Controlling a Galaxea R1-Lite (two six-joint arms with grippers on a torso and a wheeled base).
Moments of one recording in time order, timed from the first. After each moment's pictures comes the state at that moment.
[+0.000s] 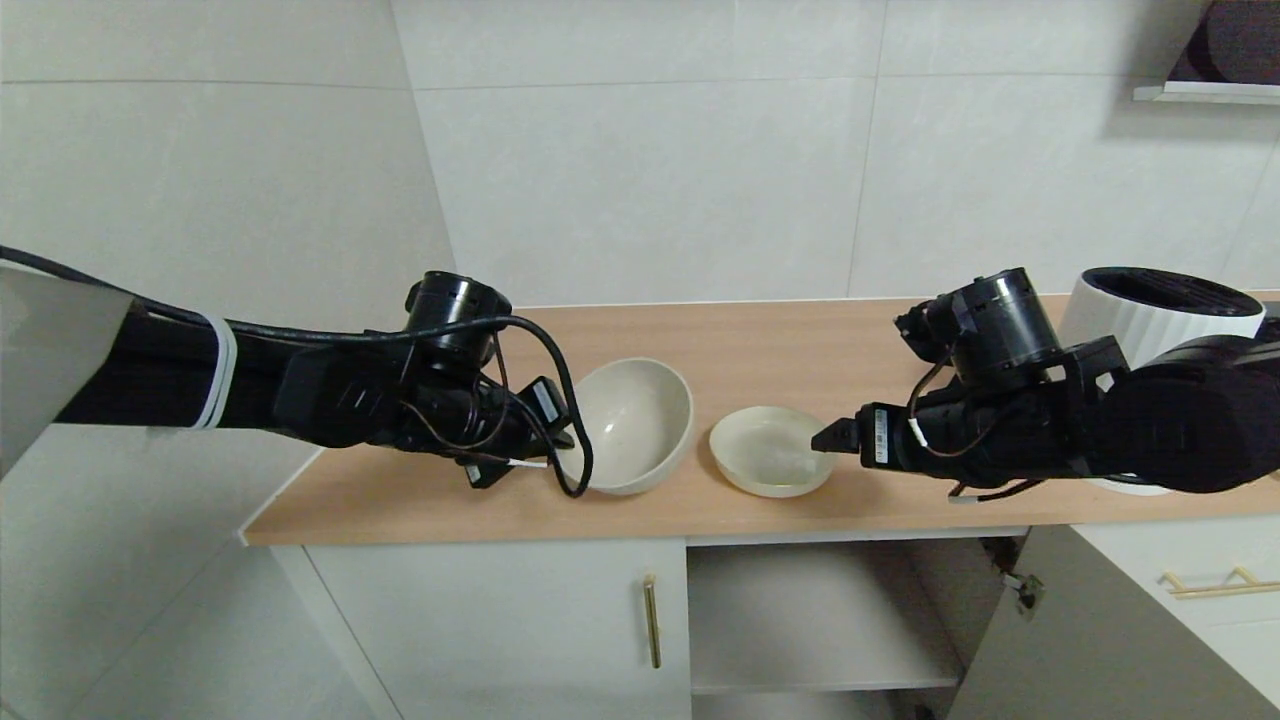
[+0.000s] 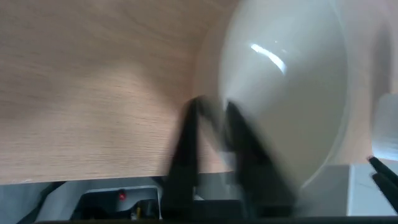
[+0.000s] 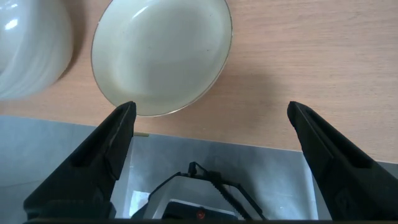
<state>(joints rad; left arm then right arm) -0.34 1.98 -1.31 0.09 -0.13 -0.82 0.50 1.81 -1.16 0.02 -0.12 0.44</state>
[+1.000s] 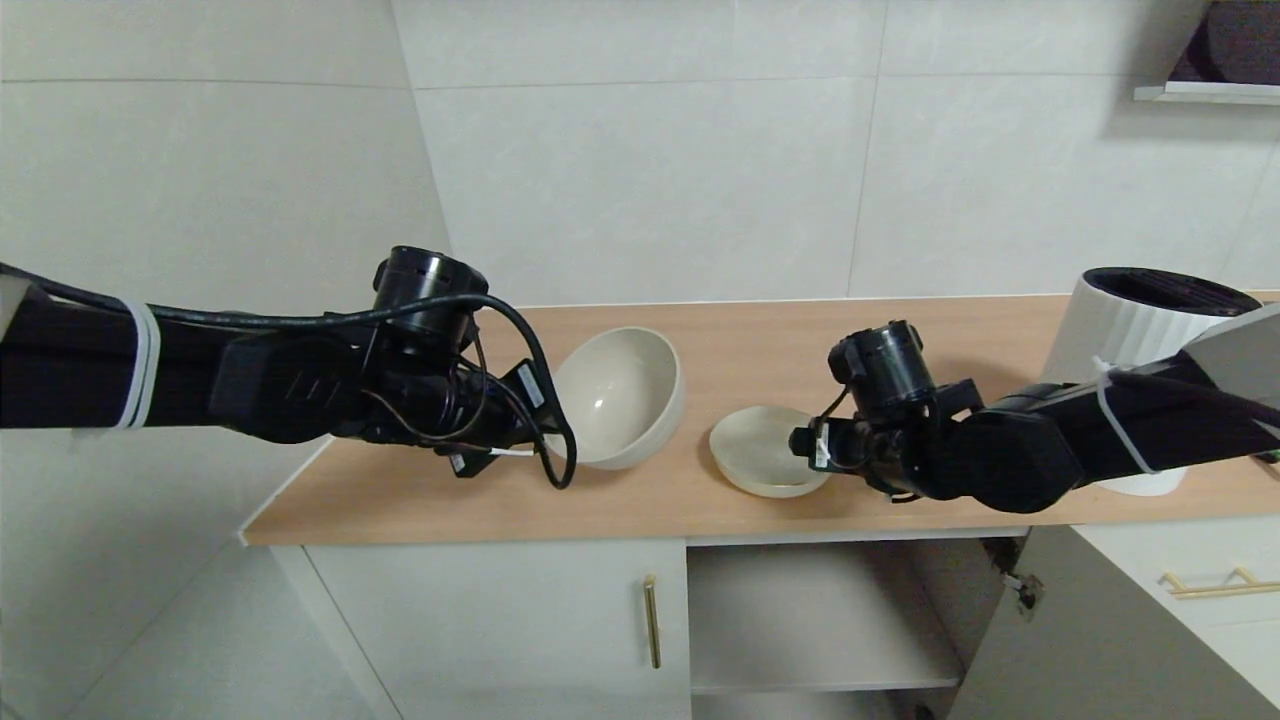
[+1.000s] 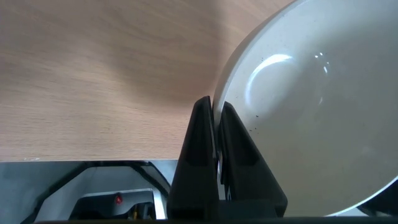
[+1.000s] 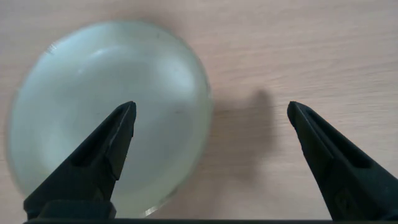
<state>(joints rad) -0.34 1.90 -1.28 0.10 -0.13 -0.82 0.55 2.05 -1.25 -0.15 -0.43 0.44</state>
